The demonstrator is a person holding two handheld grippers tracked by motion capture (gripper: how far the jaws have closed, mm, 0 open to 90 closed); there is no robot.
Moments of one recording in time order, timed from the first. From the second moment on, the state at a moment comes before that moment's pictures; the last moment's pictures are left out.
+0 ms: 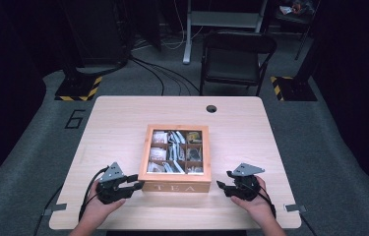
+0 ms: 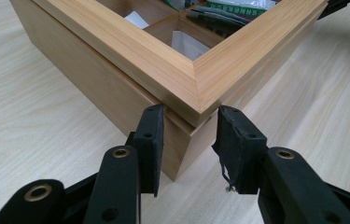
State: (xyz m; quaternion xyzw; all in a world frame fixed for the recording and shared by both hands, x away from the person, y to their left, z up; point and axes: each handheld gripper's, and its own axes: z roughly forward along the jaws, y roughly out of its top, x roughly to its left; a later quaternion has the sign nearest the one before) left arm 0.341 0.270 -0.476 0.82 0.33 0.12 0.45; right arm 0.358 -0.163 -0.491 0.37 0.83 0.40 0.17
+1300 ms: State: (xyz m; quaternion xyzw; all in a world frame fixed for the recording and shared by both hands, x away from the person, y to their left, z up) left arm 0.348 0.268 -0.462 0.83 0.33 0.10 0.44; right arm 0.344 -0.130 -0.463 0.32 0.83 0.43 0.14
